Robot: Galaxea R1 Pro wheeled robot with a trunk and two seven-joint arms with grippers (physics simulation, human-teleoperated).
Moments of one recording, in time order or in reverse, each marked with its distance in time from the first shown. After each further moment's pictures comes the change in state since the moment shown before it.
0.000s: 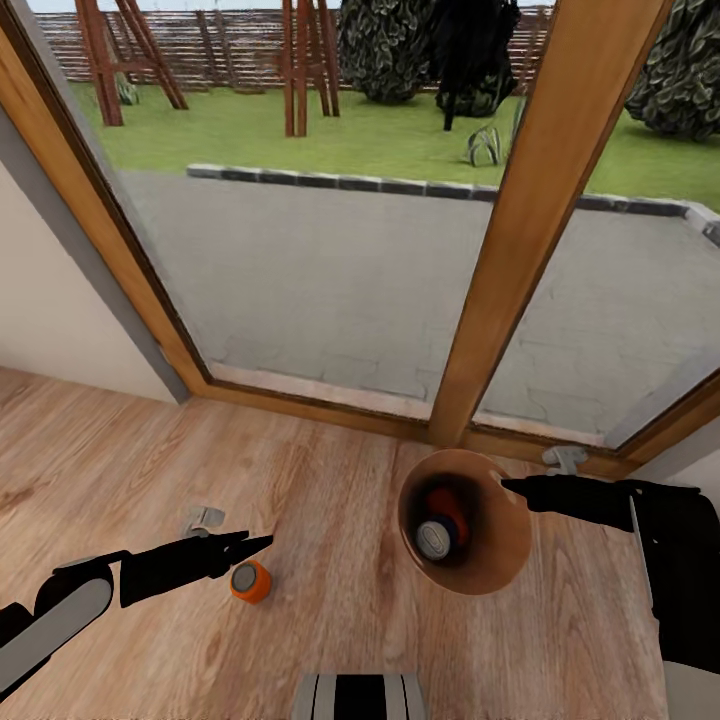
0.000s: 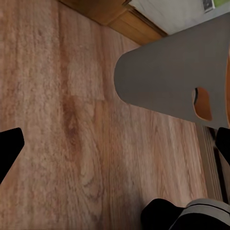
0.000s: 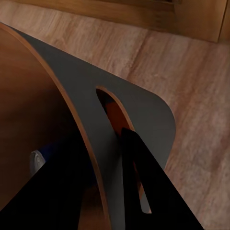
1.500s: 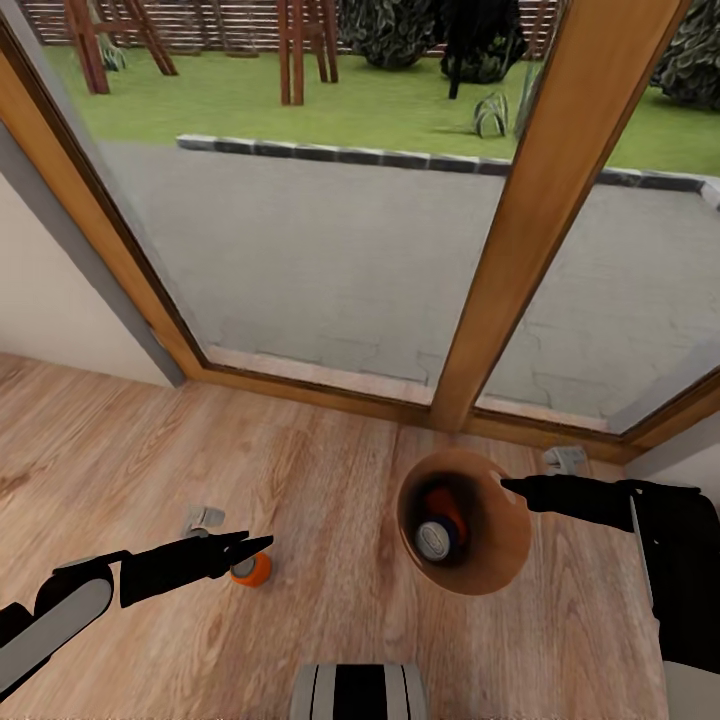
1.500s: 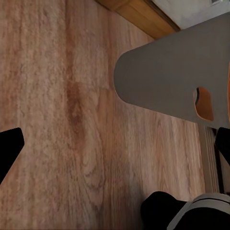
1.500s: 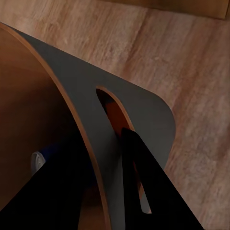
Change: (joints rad) left arm 0.000 0.000 0.000 0.000 -0.002 0.000 0.000; right arm 0.000 0.000 0.000 0.000 -0.002 0.000 0.007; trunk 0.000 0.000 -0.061
